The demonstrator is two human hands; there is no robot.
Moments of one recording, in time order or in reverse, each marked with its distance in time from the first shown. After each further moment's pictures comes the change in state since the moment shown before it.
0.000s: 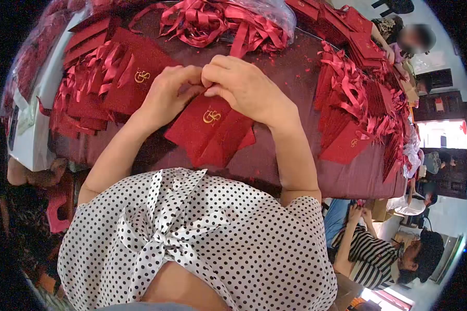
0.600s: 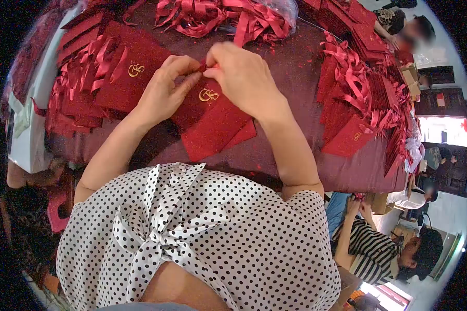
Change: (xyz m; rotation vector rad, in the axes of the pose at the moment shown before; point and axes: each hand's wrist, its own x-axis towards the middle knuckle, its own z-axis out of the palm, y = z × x) left_hand -0.005 0.005 0.007 -0.078 0.039 -0.230; right_hand -0.002 0.002 0.019 -0.322 0.073 0.299
